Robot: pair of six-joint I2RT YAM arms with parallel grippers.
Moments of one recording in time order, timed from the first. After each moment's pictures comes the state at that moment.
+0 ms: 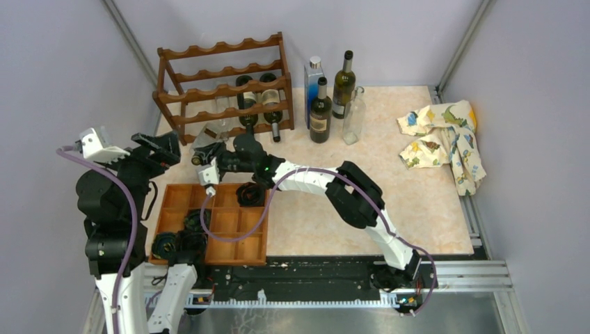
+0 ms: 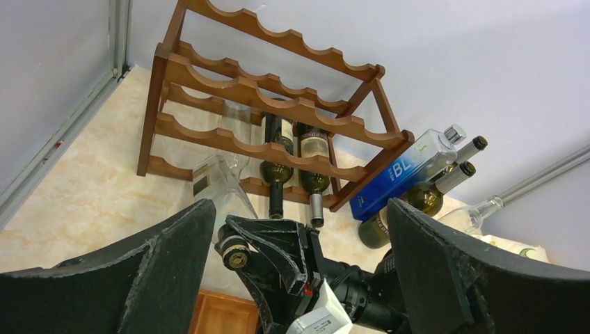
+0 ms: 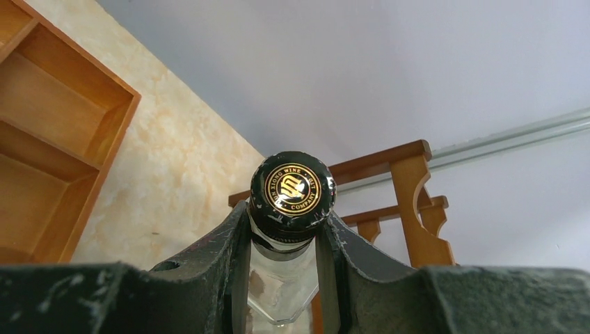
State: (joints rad) left arm 0.06 0.58 1.18 -0.56 -0.02 -0.48; right arm 1.05 2.22 1.72 0.46 -0.45 -1.12
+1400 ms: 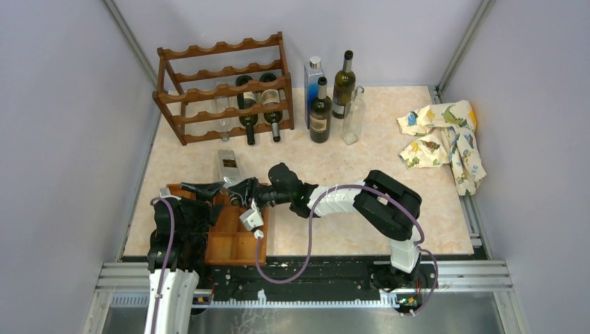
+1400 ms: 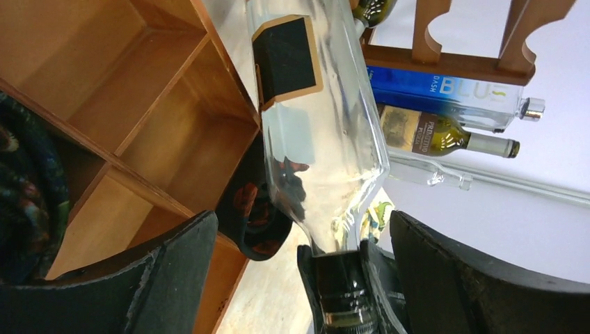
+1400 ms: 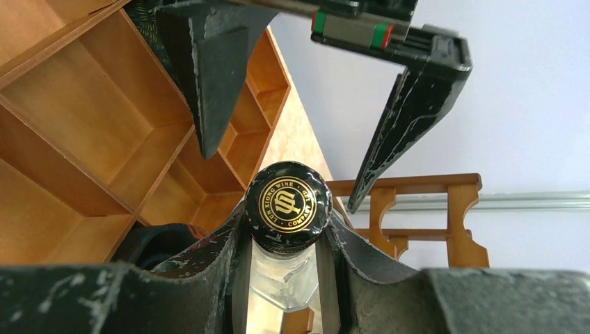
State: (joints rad) left arm 0.06 0.19 0.25 -0.47 0.25 -1.34; right arm 1.07 1.88 1.03 0.63 -0.58 -1.37
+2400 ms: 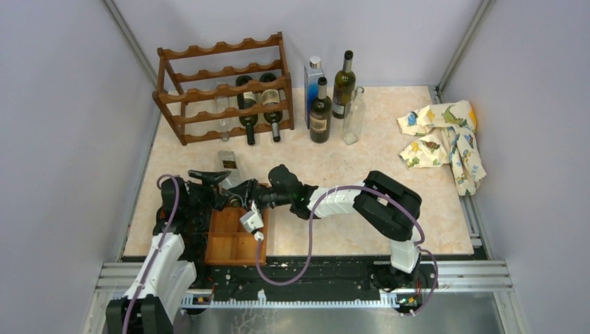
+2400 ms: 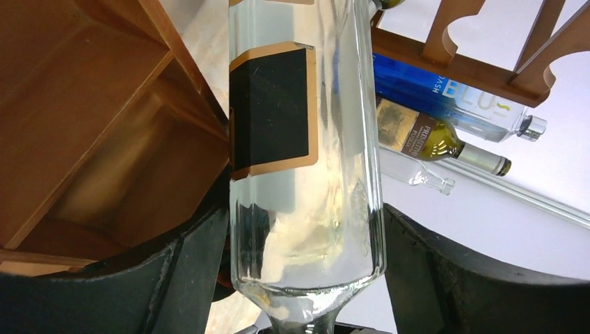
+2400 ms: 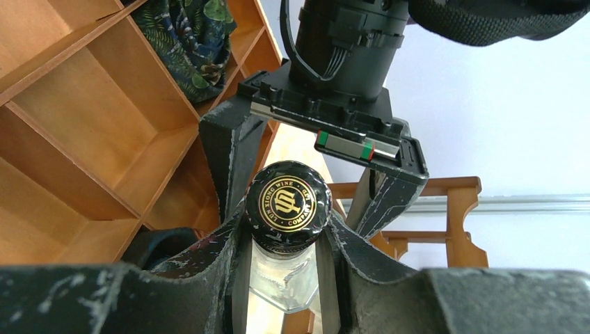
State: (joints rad) left arm 0.06 0.73 0.24 0.00 0.37 -1.47; right arm 1.08 1.88 1.02 0.64 -0.57 -1.37
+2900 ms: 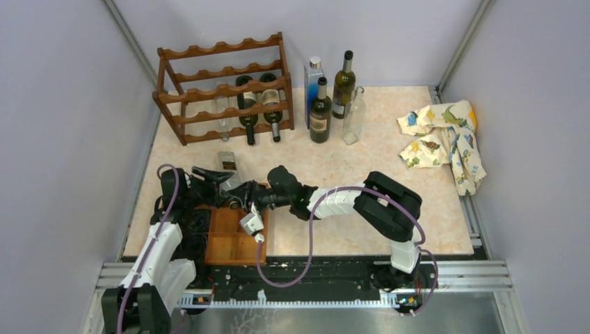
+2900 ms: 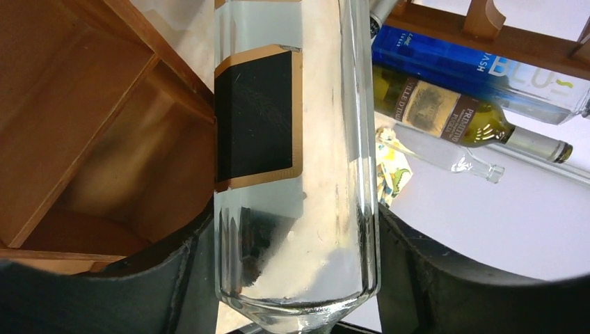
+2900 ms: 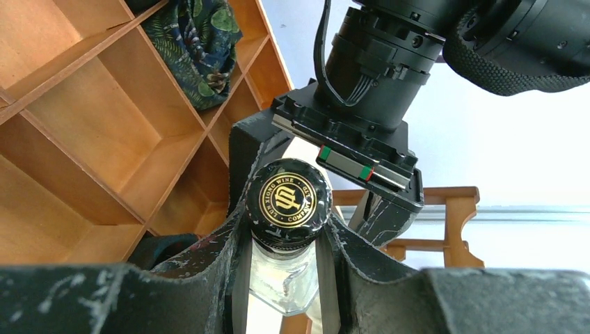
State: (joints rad) left arm 0.05 0.84 0.36 -0.11 0.39 -1.31; right arm 1.09 1.88 1.02 0.63 -0.58 -1.38
